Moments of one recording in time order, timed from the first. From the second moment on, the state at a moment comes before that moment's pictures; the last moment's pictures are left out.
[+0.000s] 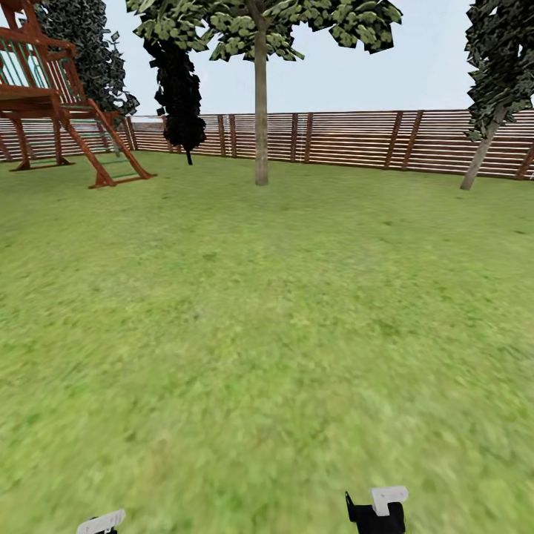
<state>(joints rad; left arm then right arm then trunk) -0.39 0.18 0.13 0.01 0.16 -0.55 0.00 -0.44 -0.03 0.38 -0.03 -0.29 -0.55 -0.06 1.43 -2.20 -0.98</state>
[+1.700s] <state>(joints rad) -0.39 0.18 0.13 0.01 0.15 -0.55 0.00 -0.44 -0.03 0.38 -0.03 -0.29 -0.55 -0.06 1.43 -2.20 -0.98</state>
